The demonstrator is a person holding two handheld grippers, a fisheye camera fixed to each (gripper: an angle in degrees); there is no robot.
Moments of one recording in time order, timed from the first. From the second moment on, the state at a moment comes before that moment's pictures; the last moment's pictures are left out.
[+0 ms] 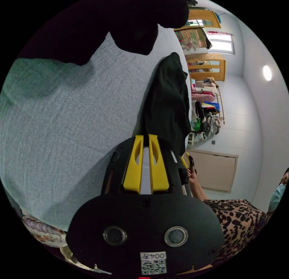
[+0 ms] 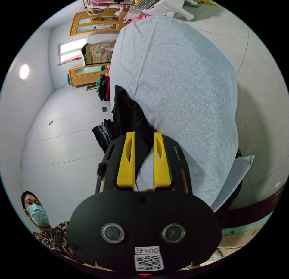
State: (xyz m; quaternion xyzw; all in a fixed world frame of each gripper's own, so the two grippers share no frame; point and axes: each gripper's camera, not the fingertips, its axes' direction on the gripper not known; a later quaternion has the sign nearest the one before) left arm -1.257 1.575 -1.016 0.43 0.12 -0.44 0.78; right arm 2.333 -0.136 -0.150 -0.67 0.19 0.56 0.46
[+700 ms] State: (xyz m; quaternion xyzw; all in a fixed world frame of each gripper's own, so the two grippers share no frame) left arm -1.114 1.692 -1.175 0.66 0.29 -0.16 0.68; right arm 2.335 -0.362 -0.049 -0.54 -0.11 0.57 0.61
